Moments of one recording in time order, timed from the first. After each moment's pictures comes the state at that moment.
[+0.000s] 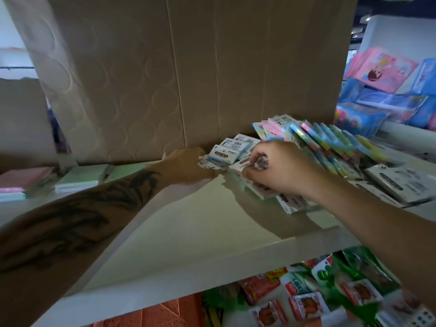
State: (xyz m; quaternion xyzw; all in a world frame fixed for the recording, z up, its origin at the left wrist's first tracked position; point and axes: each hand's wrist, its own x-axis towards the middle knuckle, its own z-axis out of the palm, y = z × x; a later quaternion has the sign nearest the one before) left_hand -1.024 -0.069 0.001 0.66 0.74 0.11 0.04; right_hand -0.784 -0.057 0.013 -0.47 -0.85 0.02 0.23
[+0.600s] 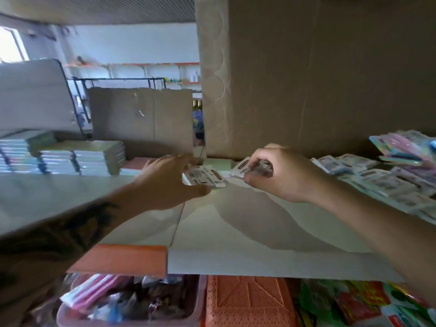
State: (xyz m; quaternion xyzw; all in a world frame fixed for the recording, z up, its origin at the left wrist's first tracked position) left_hand -1.210 -0.312 0.024 0.58 0.79 0.16 -0.07; right_hand -0.985 -0.167 0.029 -0.27 -0.93 0.09 0.25
